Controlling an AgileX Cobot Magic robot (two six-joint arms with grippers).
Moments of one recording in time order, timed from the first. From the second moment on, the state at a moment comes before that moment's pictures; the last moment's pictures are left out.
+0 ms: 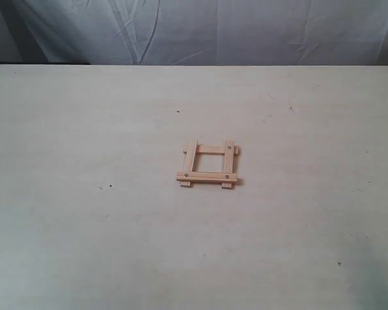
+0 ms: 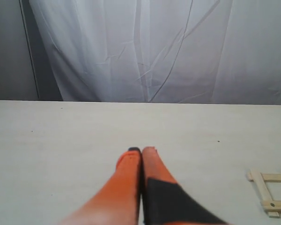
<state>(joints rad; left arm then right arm) -0.02 0.16 -0.43 0.10 0.53 -0.17 0.00 0.01 0.00 0.03 0.38 0.00</state>
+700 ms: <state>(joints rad) -0.01 0.01 0.00 0.18 0.33 -0.17 0.00 0.01 0.00 0.04 0.38 0.00</state>
